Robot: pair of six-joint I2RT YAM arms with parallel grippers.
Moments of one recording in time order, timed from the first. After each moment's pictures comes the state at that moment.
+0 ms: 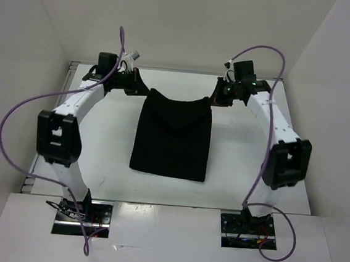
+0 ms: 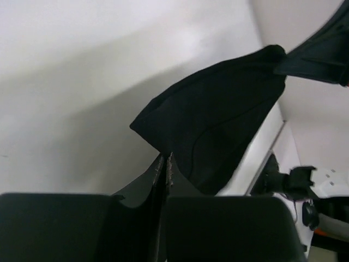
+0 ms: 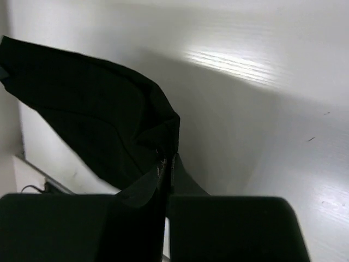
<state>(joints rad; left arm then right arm) -0.09 1.74 1.49 -0.35 0.85 -0.32 0.24 1.68 1.63 -0.73 -0.38 0.37</state>
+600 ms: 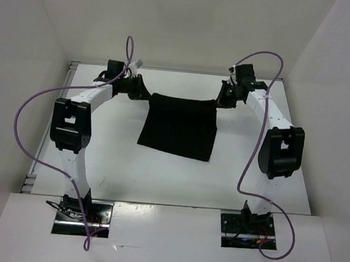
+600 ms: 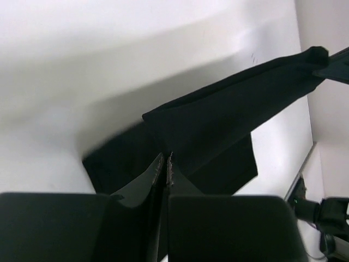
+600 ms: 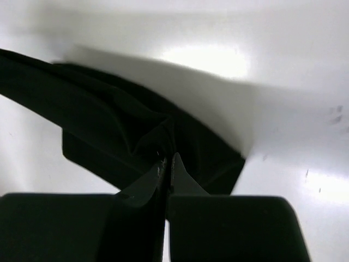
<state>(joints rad) -0.08 2.06 1.62 -0.25 0.76 -0.33 0.16 1.91 1.69 -0.67 -0.30 0.34</state>
